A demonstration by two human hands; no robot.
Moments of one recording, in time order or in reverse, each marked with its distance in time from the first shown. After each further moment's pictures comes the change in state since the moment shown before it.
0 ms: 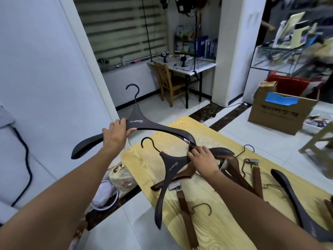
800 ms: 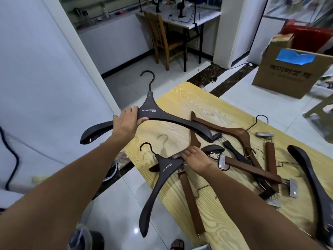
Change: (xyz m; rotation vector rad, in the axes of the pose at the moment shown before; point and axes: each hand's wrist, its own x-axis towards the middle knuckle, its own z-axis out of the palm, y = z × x) left_hand 0.032 0.027 0.111 -0.037 -0.179 0.149; right_hand 0.032 -0.049 0.124 0.130 -0.254 -0.207
